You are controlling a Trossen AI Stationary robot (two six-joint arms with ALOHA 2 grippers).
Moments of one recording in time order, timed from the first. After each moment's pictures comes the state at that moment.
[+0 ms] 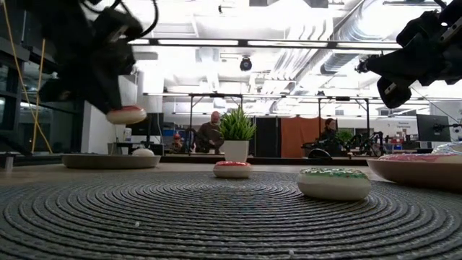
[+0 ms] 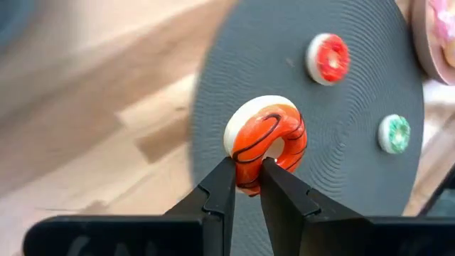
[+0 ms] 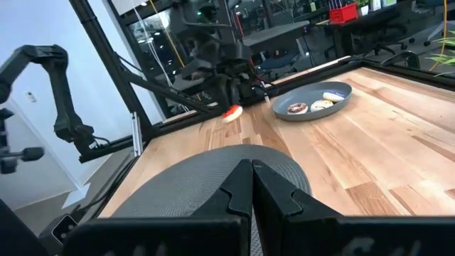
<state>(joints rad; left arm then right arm) -0.23 1.14 0.68 -0.49 -0.13 -1.31 -0.01 0.06 0.01 0.03 -0.04 0.36</state>
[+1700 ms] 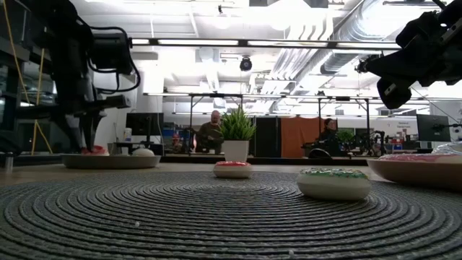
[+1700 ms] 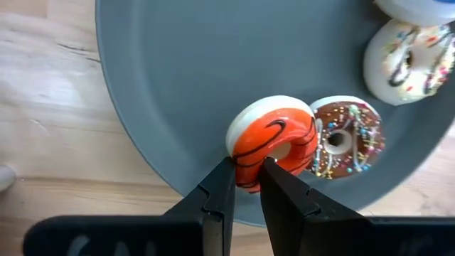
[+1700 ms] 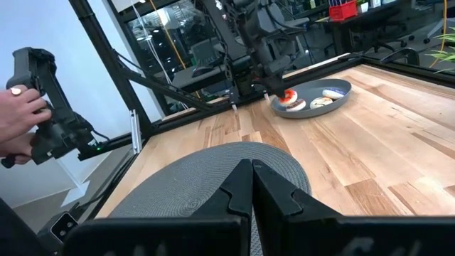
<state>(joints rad) 0.39 1.06 0.53 -0.76 -0.08 -1.37 -0.01 0.07 0.01 0.03 -0.04 0.36</state>
